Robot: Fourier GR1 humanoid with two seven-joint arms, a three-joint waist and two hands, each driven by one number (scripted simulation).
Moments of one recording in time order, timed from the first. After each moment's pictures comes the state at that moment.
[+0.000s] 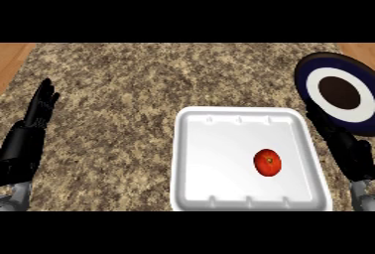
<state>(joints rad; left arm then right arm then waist) -0.08 0.60 -0.21 -1.65 0.18 0.37 -0.09 -0.07 -0.52 0.15 -1.51 -0.13 0.00 0.05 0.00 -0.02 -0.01</state>
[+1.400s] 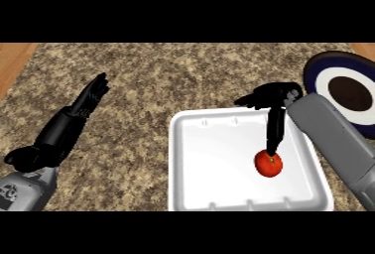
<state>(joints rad) -0.23 0.53 -0.30 -1.60 0.24 0.08 -0.09 -0.84 -0.42 0.47 -0.88 -0.09 0.87 0.58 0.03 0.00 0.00</state>
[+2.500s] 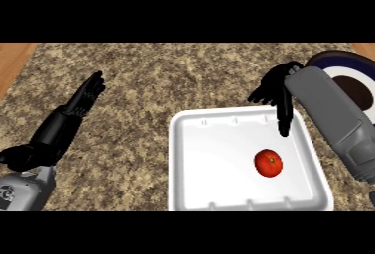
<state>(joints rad) -0.22 0.48 -0.22 -1.61 0.20 0.00 -0.08 -1.09 -0.36 0.42 -0.42 -0.04 1.12 0.64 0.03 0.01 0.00</state>
